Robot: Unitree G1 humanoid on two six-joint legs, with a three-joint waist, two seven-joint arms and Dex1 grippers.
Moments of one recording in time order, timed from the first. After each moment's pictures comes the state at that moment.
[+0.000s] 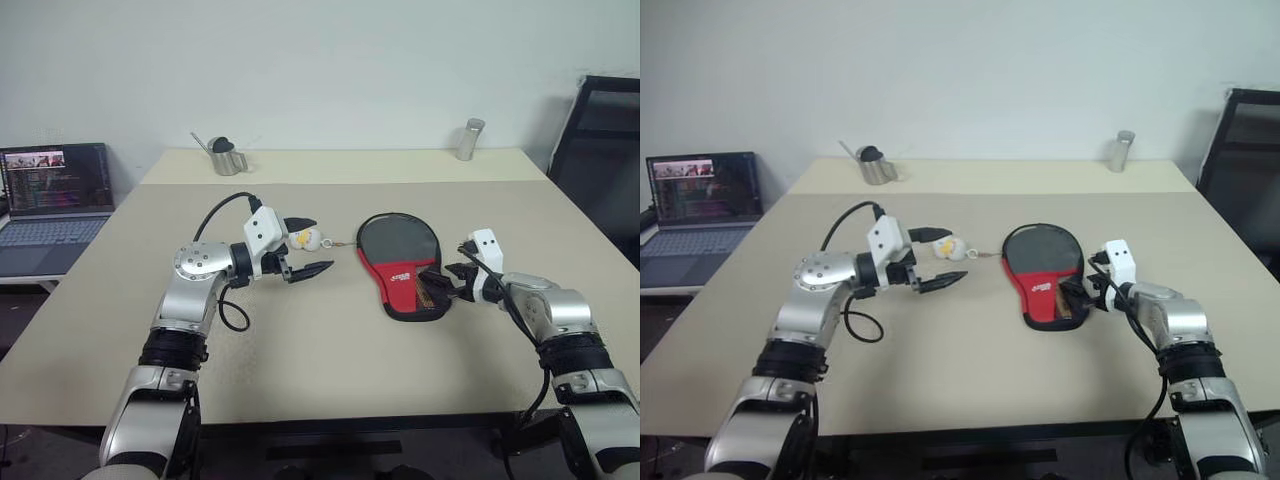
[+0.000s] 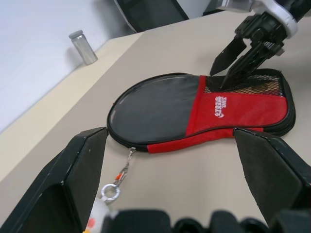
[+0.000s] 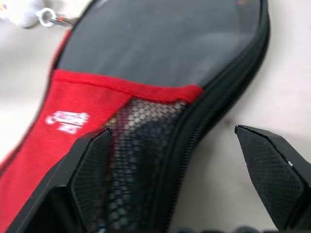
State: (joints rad) left arm -0.75 0.49 0.00 0.36 -0.13 -0.04 -1.09; right arm -0.75 -0.52 -0.01 0.50 0.33 0.66 0.61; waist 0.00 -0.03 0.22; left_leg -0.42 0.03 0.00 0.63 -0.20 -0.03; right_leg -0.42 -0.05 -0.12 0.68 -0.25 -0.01
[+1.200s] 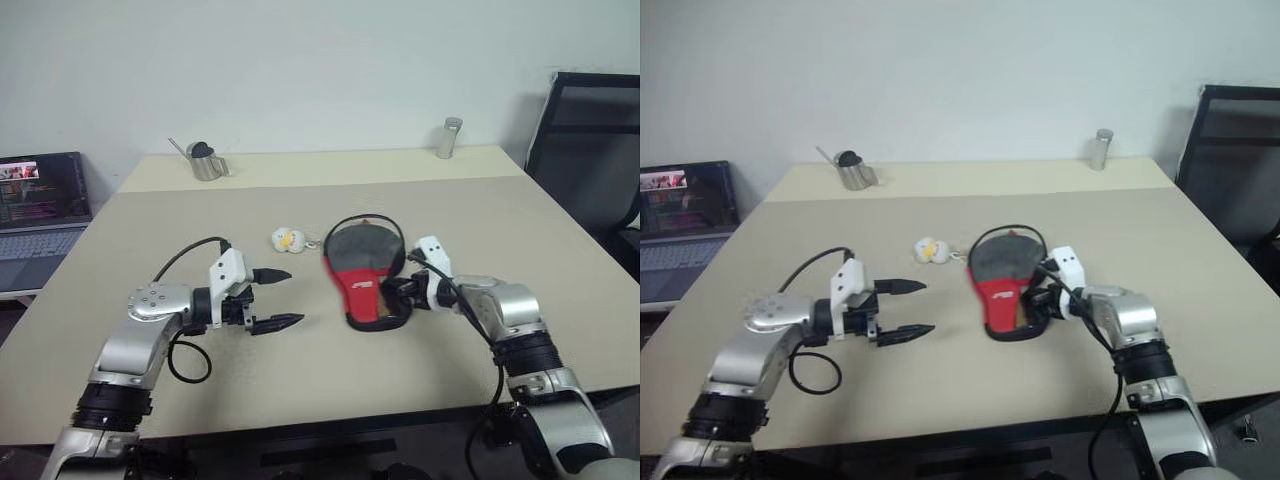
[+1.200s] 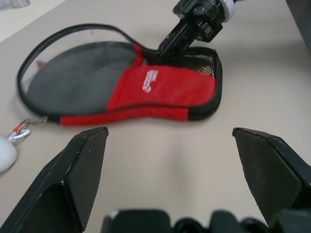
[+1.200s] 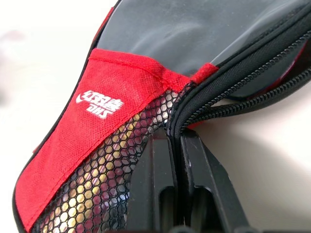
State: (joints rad) left arm -0.42 0.72 0.04 0.05 -0.34 0.22 -1.21; right arm -0.71 -0.29 0.06 0.18 0.28 0.97 0.65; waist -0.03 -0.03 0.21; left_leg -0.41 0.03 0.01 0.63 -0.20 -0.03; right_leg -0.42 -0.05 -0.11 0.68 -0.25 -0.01
